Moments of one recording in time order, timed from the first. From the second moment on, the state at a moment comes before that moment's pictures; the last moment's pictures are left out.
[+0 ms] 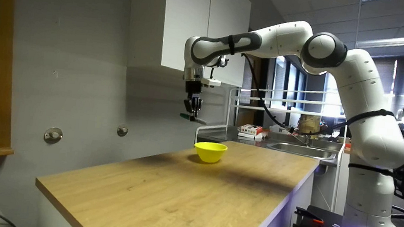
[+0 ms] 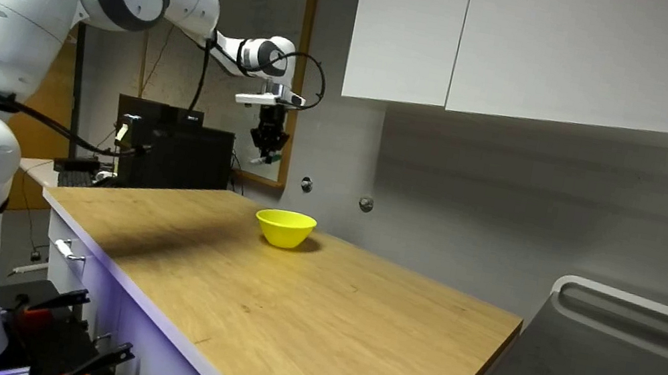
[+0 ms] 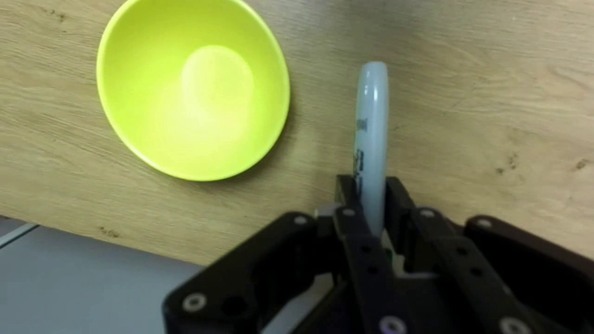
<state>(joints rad) 0.11 0.33 0.07 -1.41 -0.11 1.70 0.01</state>
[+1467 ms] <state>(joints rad) -0.07 0.49 0.01 -1.56 0.05 2.19 -0.02</state>
